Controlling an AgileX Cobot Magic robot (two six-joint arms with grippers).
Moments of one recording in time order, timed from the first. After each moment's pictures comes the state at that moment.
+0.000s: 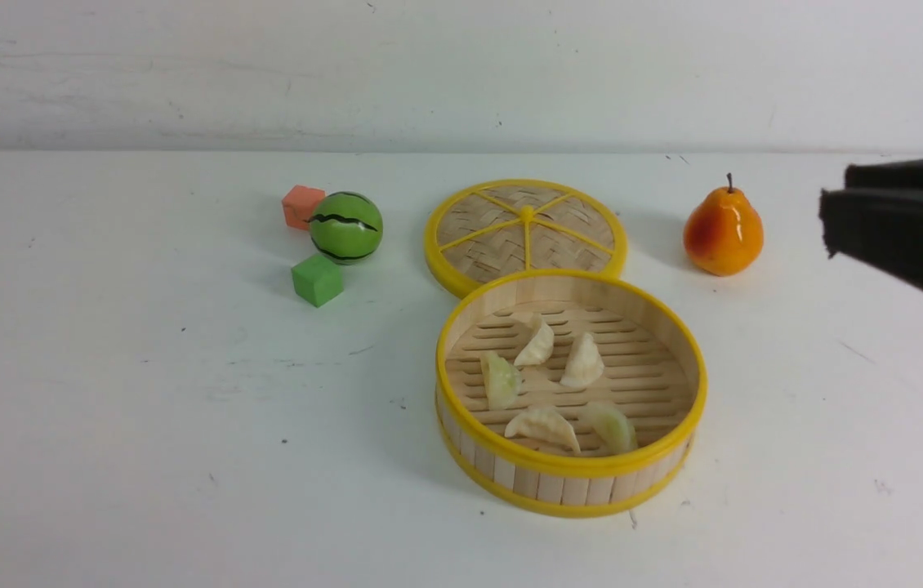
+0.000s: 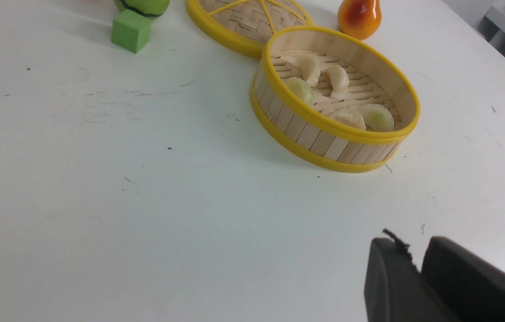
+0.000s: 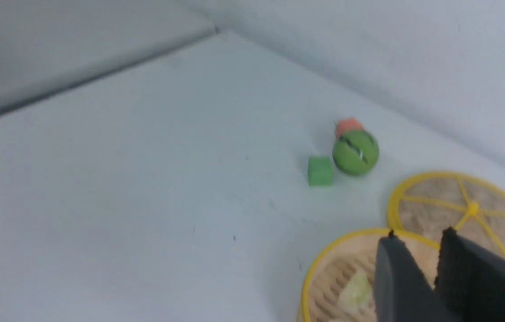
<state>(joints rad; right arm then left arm) 0.43 0.77 -0.94 0.72 0.52 -0.71 -0.66 0.17 -0.53 0.12 0.79 -0.47</state>
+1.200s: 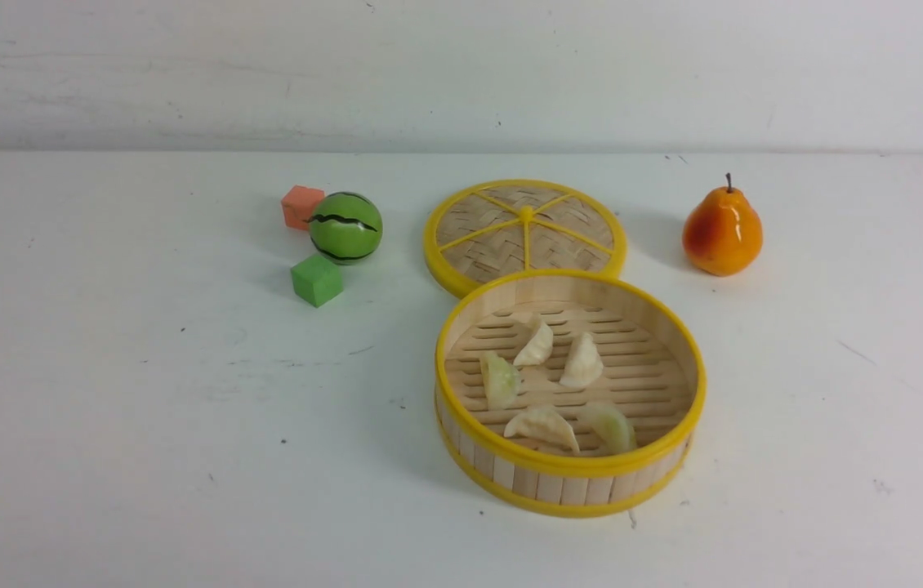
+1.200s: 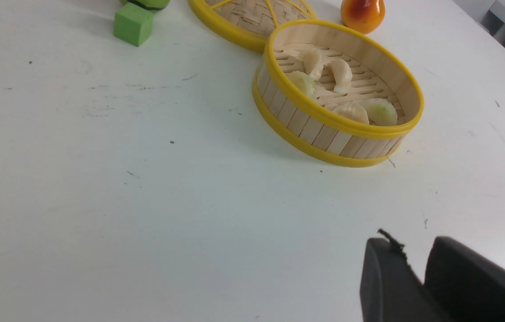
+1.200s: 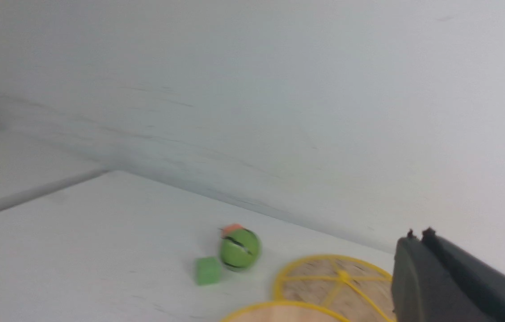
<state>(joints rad) 0.32 0.40 -0.50 0.64 0.11 -0.61 -0.66 0.17 -0.53 0.12 0.80 -0.47</state>
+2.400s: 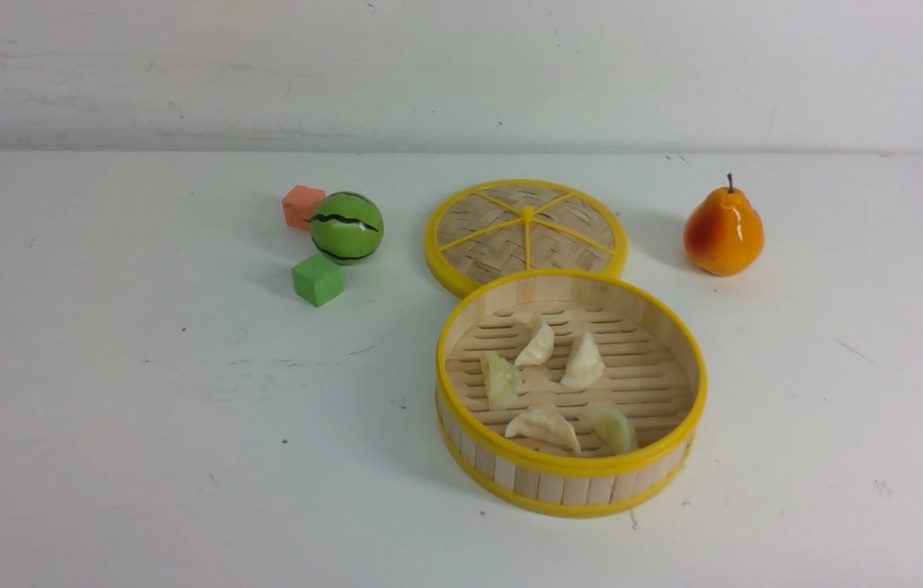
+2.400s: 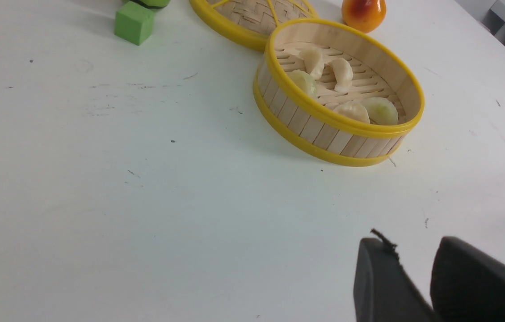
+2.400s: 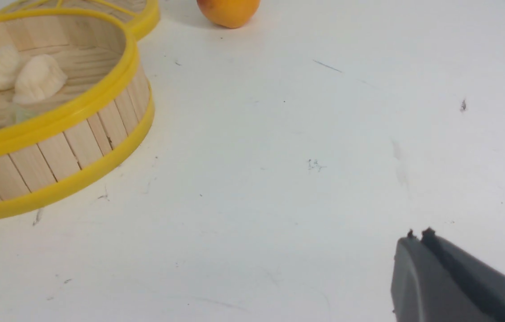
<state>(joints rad) -0.01 -0.01 0.02 -0.05 0.38 0.19 -0.66 0.17 -0.53 0.12 0.80 -0.47</state>
